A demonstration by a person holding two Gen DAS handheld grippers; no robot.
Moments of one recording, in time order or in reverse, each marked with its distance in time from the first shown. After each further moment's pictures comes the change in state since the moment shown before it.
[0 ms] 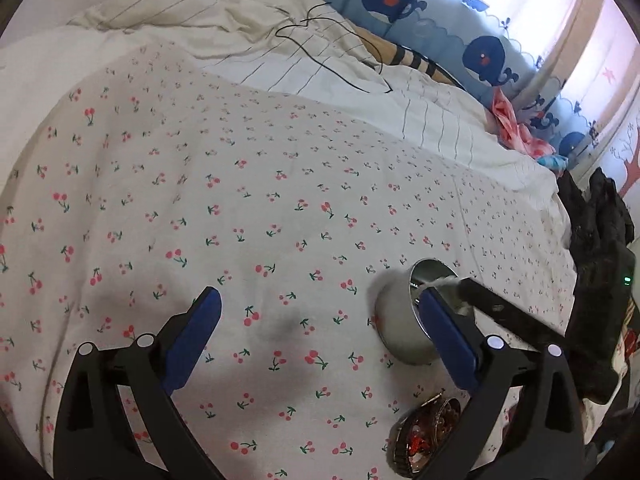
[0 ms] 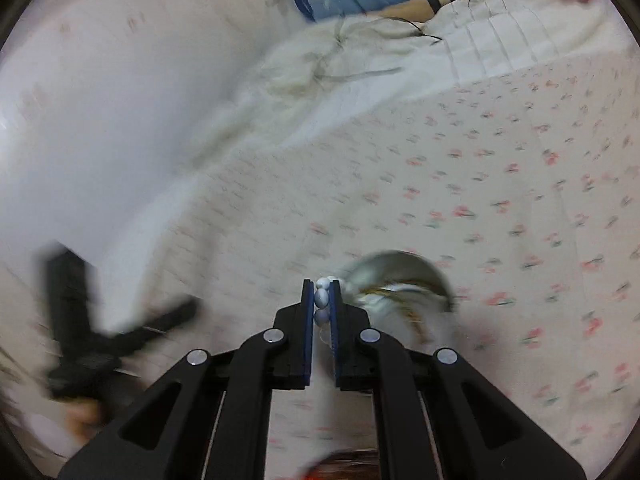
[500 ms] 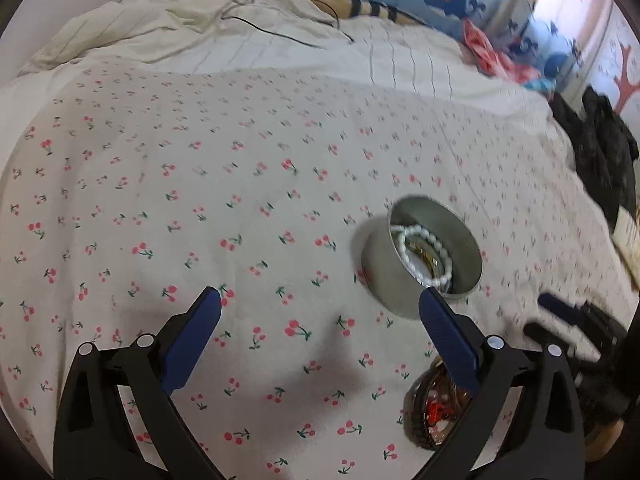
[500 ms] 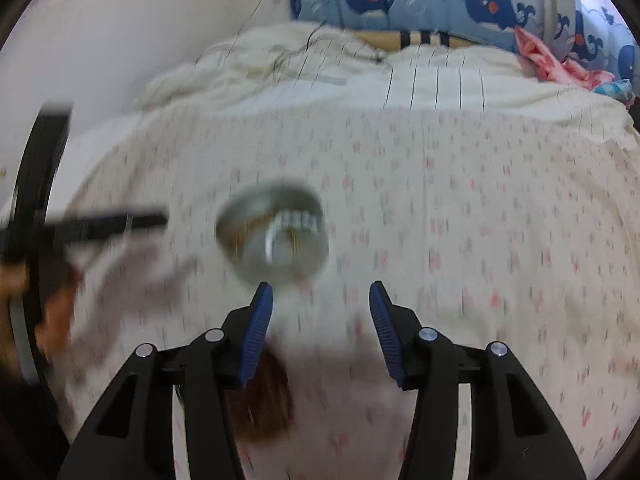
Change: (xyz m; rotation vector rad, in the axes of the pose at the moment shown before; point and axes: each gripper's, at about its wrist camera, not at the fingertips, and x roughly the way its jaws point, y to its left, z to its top) left arm 0.021 -0.039 -0.021 0.225 0.124 0.042; right arm -0.077 -0.019 -0.090 -0.180 0.004 -0.228
